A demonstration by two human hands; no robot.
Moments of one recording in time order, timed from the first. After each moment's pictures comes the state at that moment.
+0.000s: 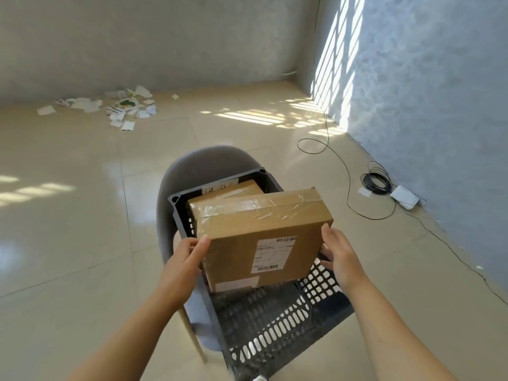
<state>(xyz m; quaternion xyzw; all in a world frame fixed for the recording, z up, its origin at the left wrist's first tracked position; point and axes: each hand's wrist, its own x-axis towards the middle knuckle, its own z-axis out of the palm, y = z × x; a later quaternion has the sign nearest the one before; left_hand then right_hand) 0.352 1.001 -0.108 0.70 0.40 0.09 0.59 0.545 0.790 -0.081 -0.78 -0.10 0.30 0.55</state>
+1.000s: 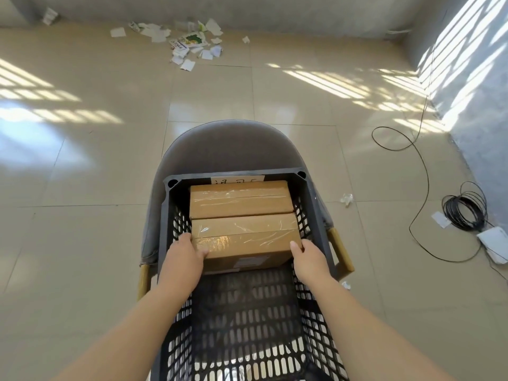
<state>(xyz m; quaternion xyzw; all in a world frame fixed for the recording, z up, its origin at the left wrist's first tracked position) 0.467 1.050 -0.245 0.68 0.64 -0.01 0.35 0.688 0.934 -0.253 -0.87 -0.17 0.42 0.18</state>
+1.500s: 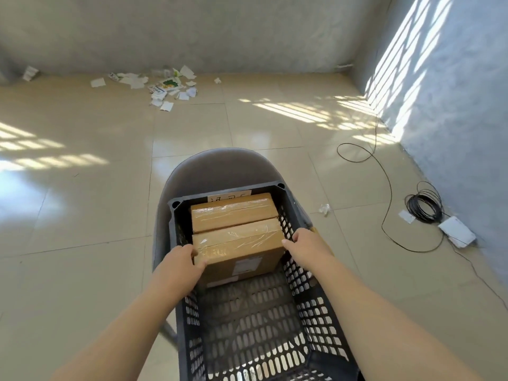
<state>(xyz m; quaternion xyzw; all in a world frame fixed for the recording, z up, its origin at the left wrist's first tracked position) 0.430 1.049 -0.183 0.80 0.52 -0.02 0.30 0.669 0.918 -0.151 -0.90 -0.30 0.31 0.09</state>
